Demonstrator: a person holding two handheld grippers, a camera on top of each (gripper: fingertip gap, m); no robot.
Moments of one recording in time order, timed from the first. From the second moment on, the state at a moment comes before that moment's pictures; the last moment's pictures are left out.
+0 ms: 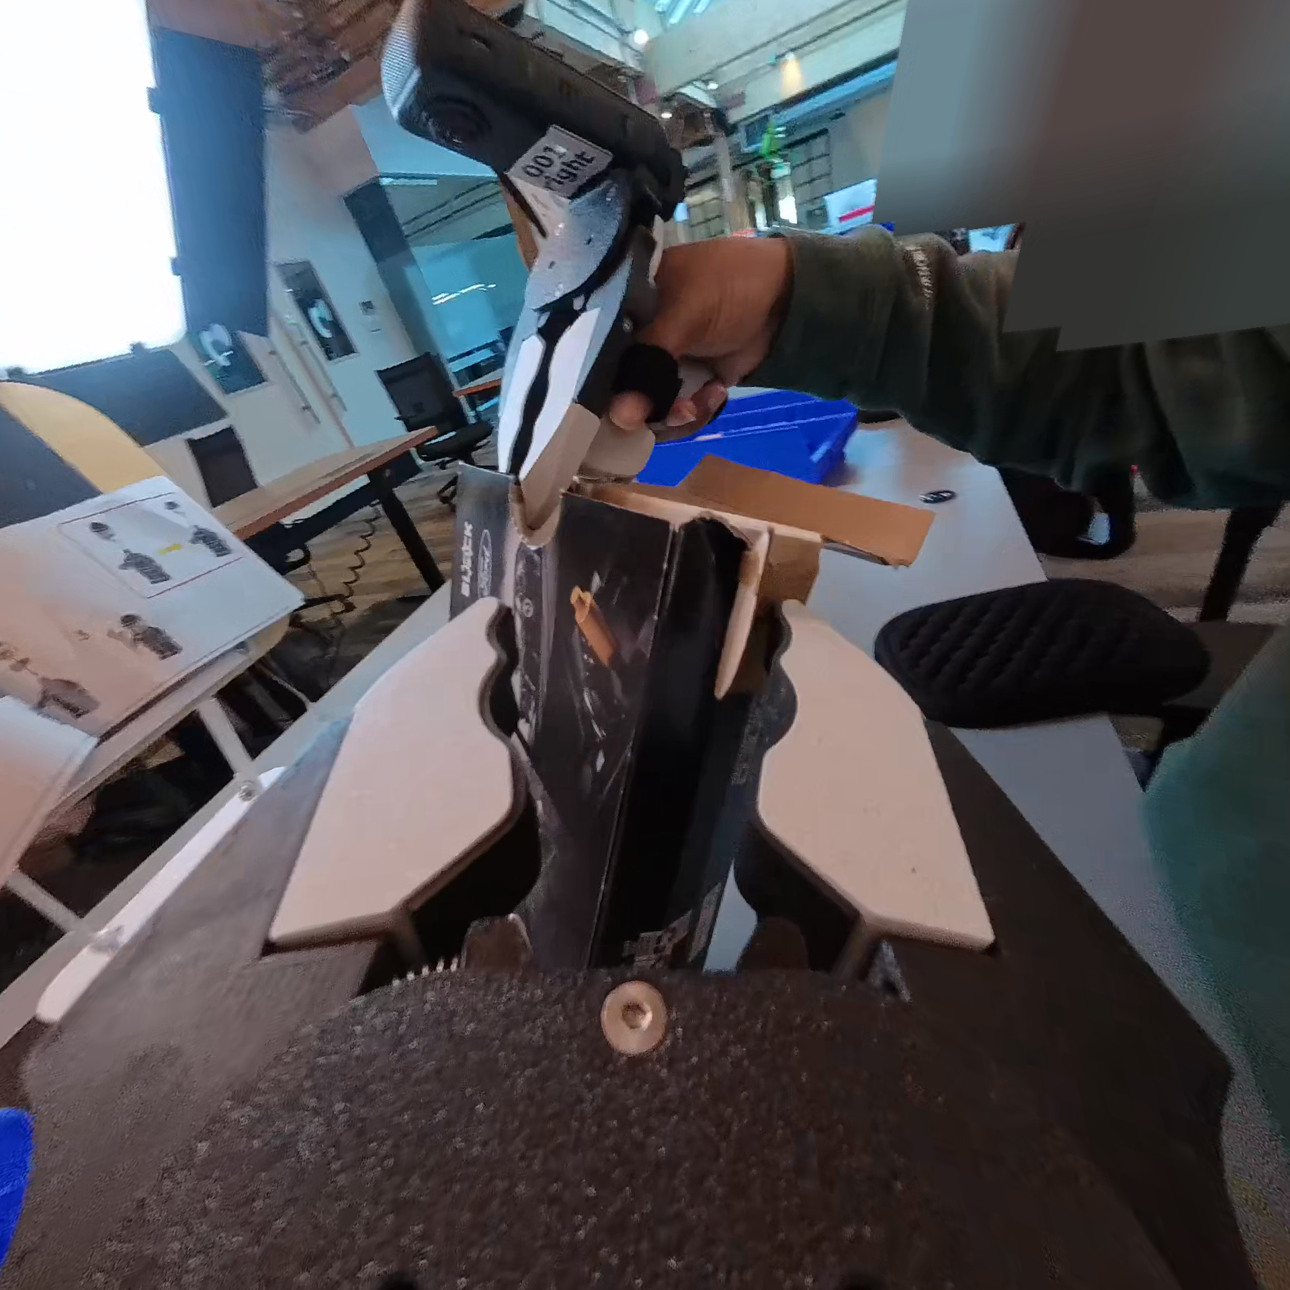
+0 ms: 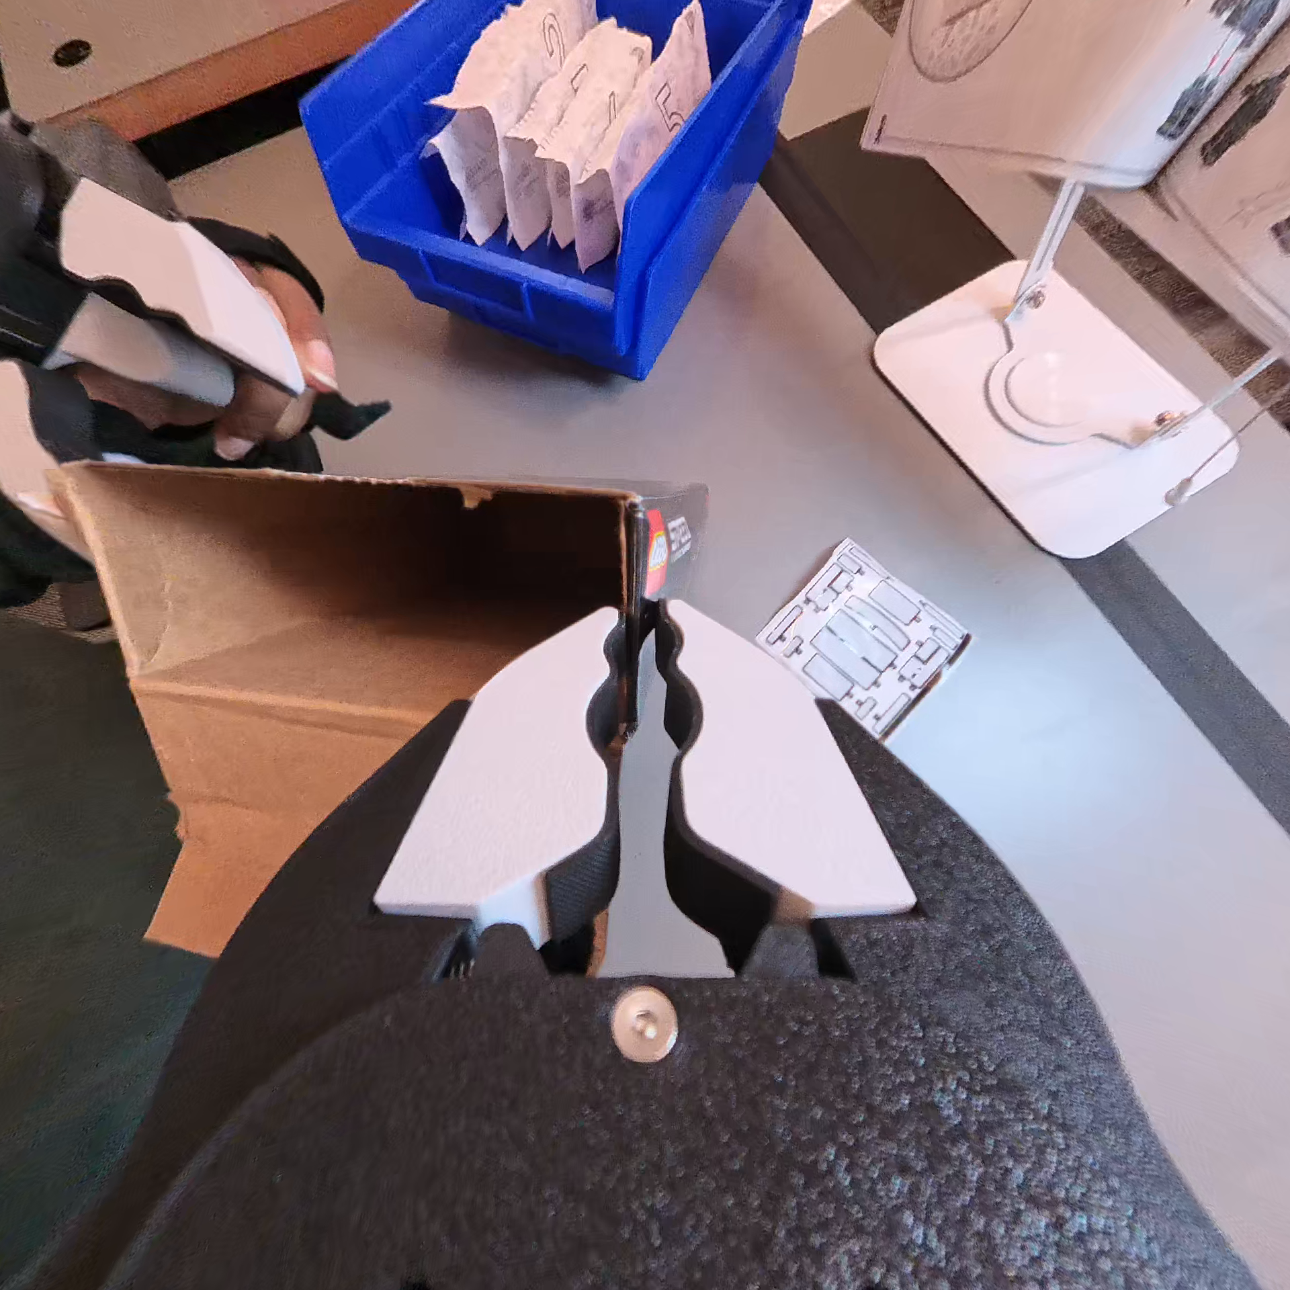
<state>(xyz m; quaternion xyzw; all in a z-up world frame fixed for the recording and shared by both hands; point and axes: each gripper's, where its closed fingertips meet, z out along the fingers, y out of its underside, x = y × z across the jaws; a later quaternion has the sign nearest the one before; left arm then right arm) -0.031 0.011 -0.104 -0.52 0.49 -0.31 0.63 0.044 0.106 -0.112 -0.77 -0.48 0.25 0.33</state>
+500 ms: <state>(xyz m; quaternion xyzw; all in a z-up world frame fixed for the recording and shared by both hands) -0.057 0.055 -0.099 -0.55 0.43 -0.33 0.64 0.088 0.104 -0.096 -0.79 -0.41 0.27 0.37</state>
